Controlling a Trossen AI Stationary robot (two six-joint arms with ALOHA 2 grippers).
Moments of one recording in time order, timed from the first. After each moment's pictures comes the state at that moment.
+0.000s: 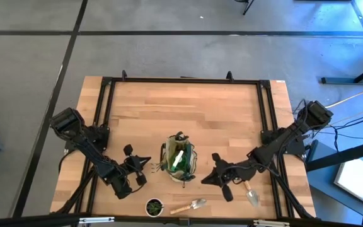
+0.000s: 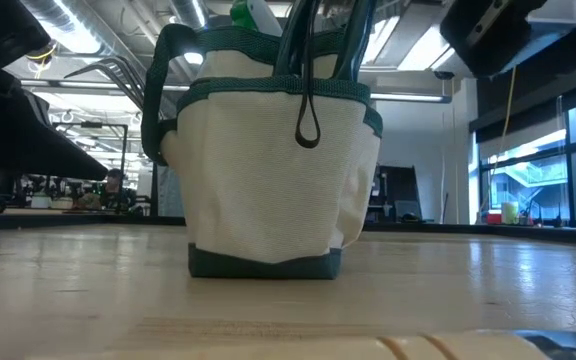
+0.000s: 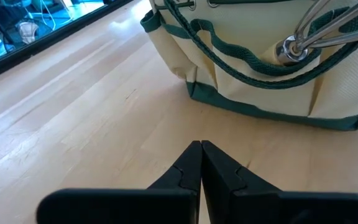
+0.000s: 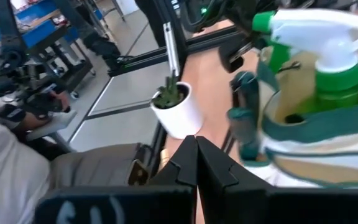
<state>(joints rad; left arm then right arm) -0.88 1.68 0.64 -0.21 -1.16 -1.11 0.68 1.50 0.72 0.47 0.33 0.54</state>
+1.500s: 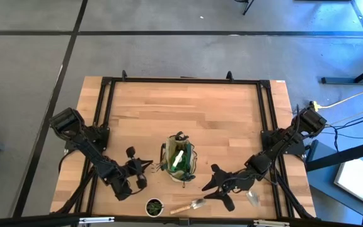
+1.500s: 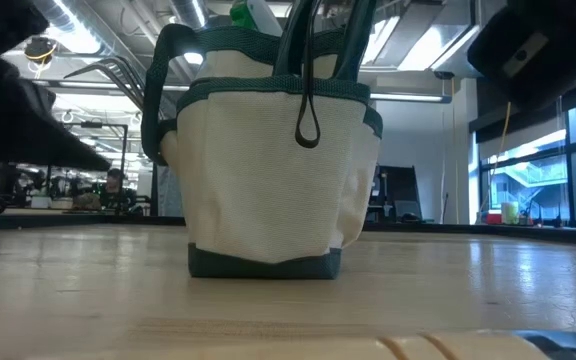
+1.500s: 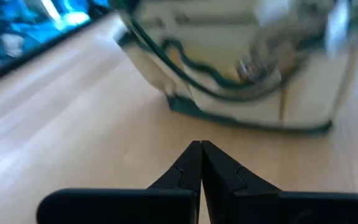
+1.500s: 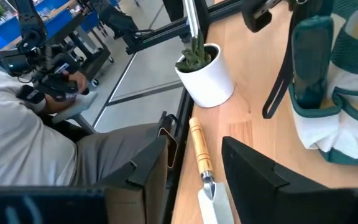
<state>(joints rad) -0.88 1.68 0.64 -0.07 -1.16 -0.95 0.75 1.64 0.72 0.58 0.30 0.63</state>
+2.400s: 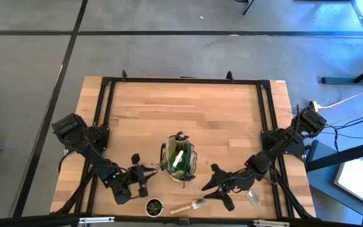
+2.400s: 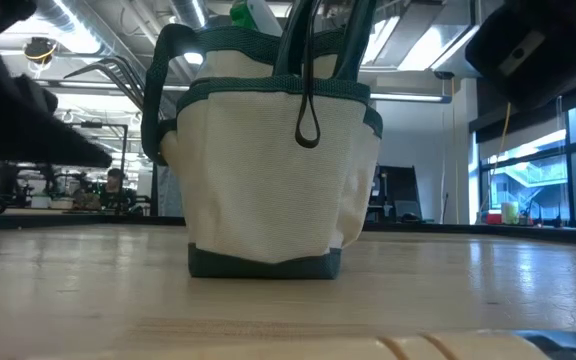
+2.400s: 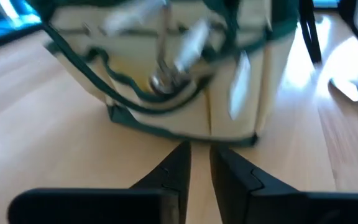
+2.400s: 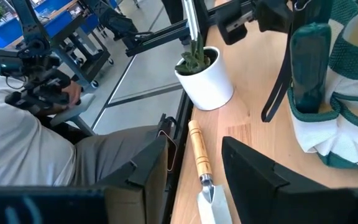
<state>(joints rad) -0.90 1.77 0.64 0.32 -1.12 -0.76 0.74 1.64 0.72 0.59 0.31 0.62</state>
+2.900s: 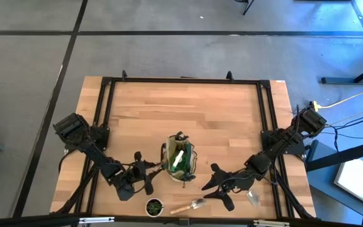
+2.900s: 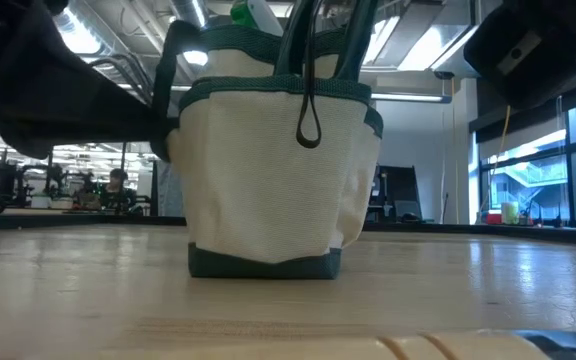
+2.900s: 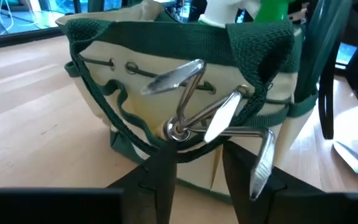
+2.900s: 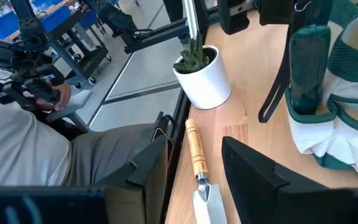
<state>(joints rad) -0.84 1.78 0.64 0.51 -1.19 -0.76 0.74 1.64 0.72 0.58 0.31 0.59</state>
